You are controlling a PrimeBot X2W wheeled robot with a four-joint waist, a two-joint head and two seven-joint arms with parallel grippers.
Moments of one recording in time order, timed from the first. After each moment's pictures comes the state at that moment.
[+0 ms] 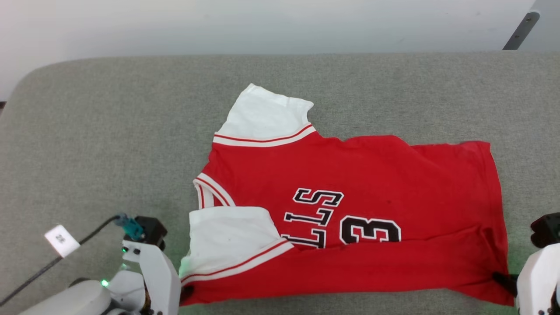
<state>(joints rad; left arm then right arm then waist) -0.57 0.94 -1.09 -0.09 -1.36 0.35 0.48 -0.05 -0.50 0.05 -0.05 0.61 0.13 0.90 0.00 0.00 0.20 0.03</state>
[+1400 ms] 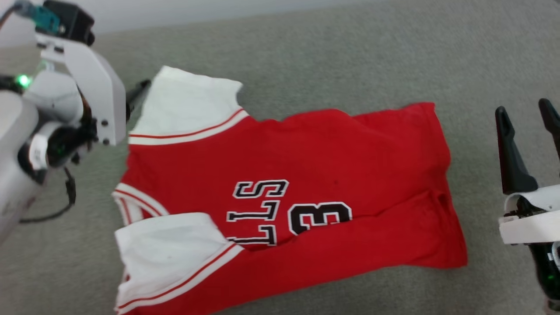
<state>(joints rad) -1.13 0.84 -0.96 0.27 -1.14 0.17 0.53 -0.24 -0.26 -0.01 -0.18 0.34 0.13 -0.02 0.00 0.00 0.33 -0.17</state>
